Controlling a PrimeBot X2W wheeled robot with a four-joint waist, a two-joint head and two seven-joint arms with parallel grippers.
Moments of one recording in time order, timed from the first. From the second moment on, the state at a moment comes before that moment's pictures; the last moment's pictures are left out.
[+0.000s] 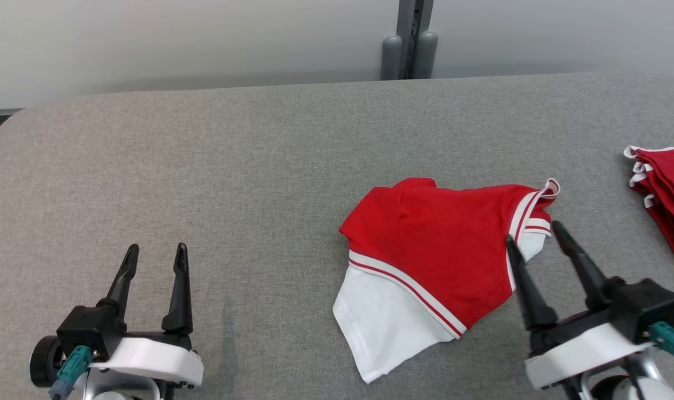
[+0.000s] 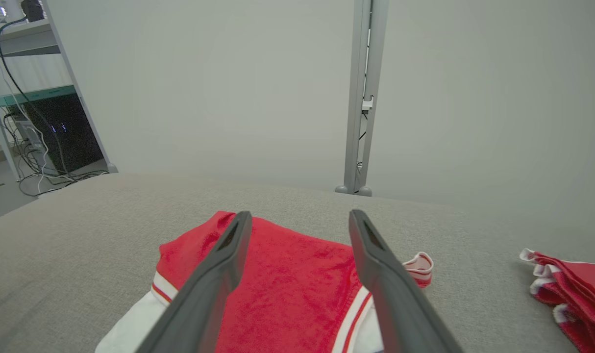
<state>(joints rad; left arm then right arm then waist) -0.05 0.33 -0.33 0.03 -0.49 0.27 -0.23 -0.01 -0.11 0.08 -0.10 0.18 0.13 -0.08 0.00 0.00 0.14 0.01</state>
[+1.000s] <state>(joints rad) -0.15 0.25 -0.34 0.11 -0.48 0.23 -0.26 -0.30 -0.19 0.73 0.40 0.22 0.13 0.00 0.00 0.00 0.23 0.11</state>
